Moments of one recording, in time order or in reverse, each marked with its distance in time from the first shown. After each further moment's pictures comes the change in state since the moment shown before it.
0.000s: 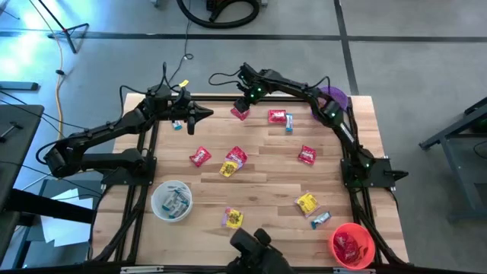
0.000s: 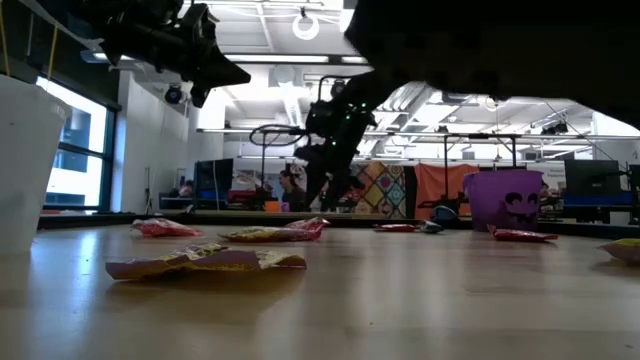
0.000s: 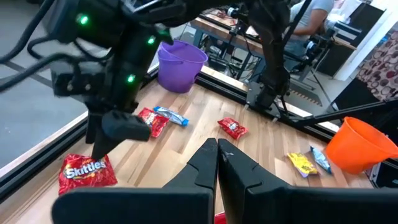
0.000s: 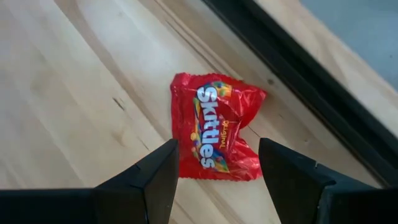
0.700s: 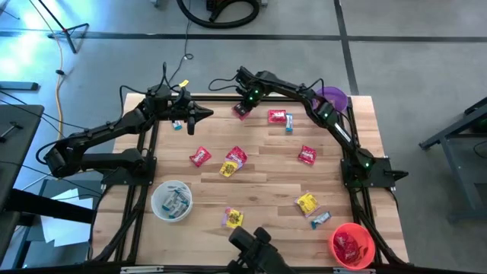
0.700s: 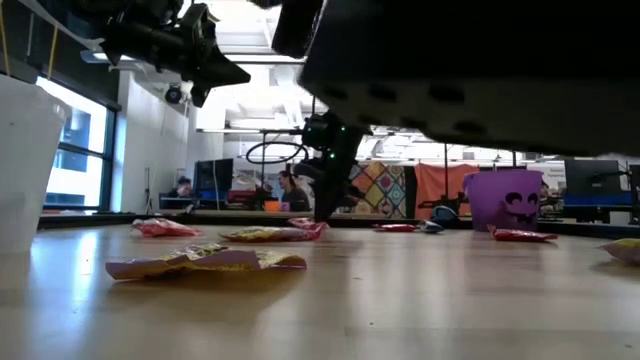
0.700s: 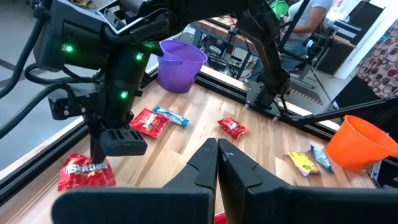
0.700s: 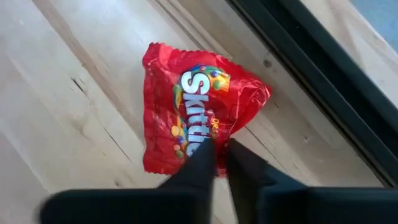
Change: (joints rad) left arm 0.000 0.000 0.000 0.000 0.003 0.011; right arm 0.000 0.104 0.115 -0.107 0.027 -0.057
